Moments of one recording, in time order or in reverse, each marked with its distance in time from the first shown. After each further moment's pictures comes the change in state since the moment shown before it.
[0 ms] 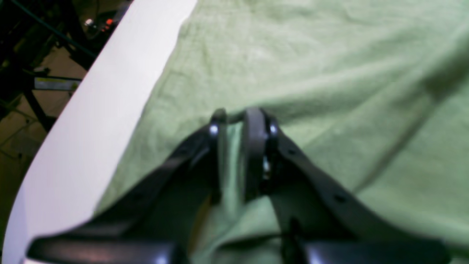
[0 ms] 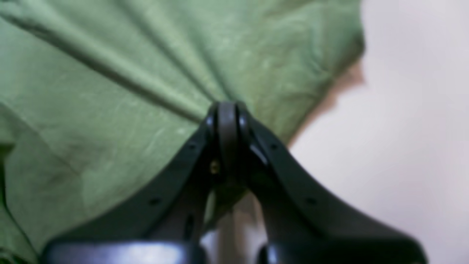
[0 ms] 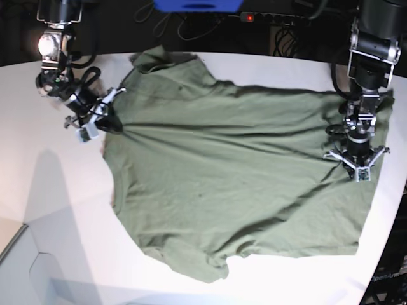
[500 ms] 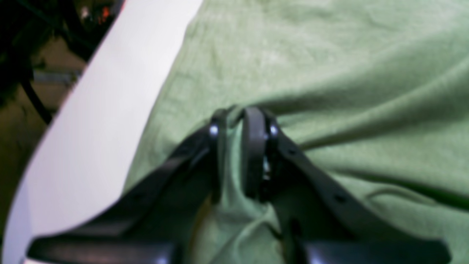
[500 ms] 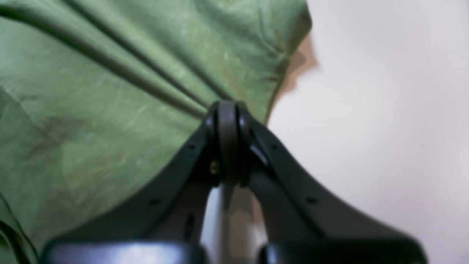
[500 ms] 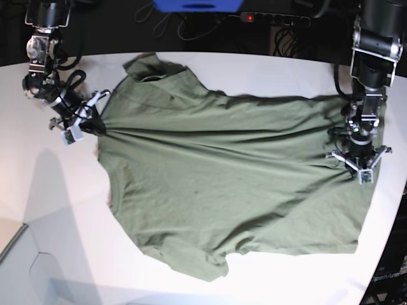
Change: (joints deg) left arm 1.7 -1.1 -3.0 7.3 -0.1 0.1 8.5; right arm 0.7 3.6 1.3 -2.3 -0.2 0.0 1.1
